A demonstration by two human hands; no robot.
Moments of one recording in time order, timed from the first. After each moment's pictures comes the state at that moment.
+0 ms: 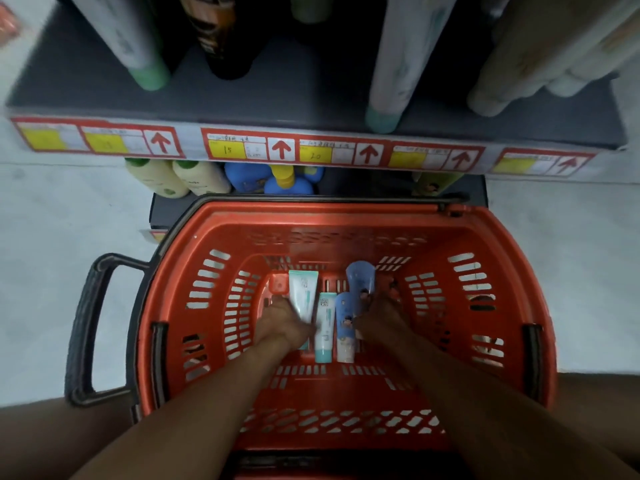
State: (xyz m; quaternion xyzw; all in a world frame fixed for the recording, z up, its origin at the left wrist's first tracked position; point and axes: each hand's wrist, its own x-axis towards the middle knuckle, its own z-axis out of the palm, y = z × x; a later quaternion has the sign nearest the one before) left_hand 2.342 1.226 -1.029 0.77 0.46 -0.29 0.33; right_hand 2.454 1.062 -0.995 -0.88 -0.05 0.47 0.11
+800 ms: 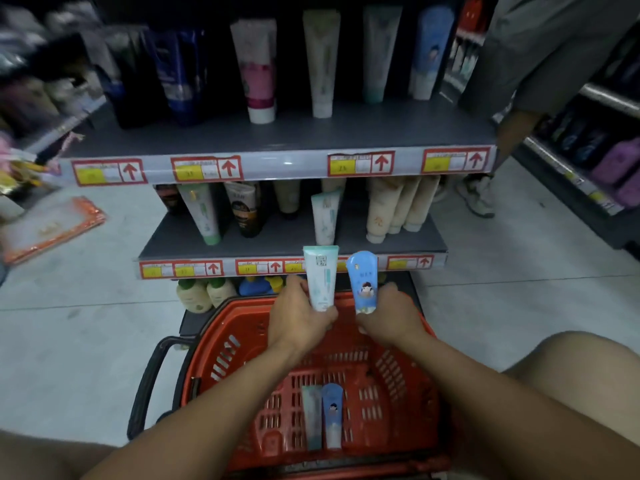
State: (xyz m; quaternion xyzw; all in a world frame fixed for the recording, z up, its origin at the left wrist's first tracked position) left_hand 2.391 1.182 -0.757 0.87 0.29 0.08 0.39; right_hand 2.485 1.024 -0.769 -0.95 -0.09 0.16 0.27
